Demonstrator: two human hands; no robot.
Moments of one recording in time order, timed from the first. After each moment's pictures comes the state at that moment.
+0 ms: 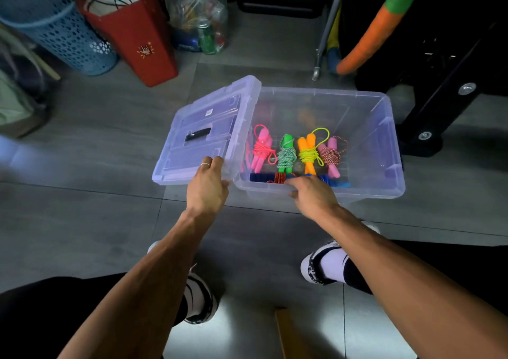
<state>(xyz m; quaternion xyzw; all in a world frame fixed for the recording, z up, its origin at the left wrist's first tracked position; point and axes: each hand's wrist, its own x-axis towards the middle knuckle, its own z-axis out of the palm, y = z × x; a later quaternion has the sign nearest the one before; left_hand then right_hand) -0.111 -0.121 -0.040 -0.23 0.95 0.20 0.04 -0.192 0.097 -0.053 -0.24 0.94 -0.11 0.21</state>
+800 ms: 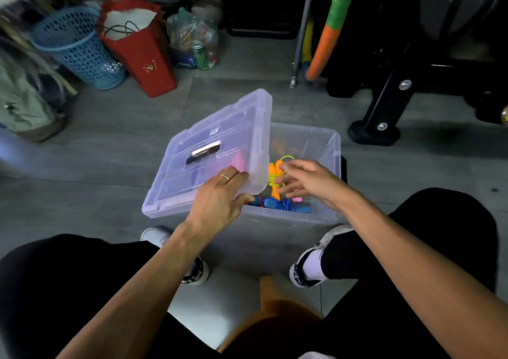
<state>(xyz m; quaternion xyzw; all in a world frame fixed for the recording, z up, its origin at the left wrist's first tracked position) 0.002 -0.024 0.039 0.05 0.97 0.18 -0.16 -0.113 0.182 0.063 -0.03 0.71 -0.56 0.41</state>
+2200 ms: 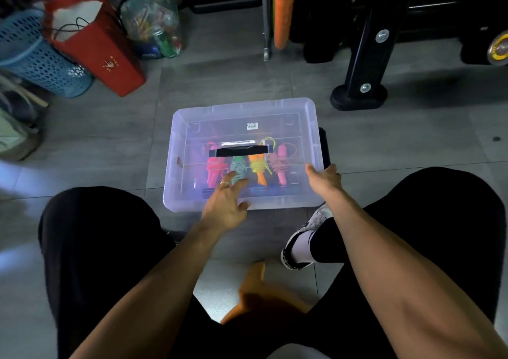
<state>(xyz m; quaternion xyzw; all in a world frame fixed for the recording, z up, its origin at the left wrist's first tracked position) -0.029 0.048 -0.033 -0.07 0.95 0.28 0.14 -0.135 0.270 -0.064 0.28 0.82 -0.41 0.28</state>
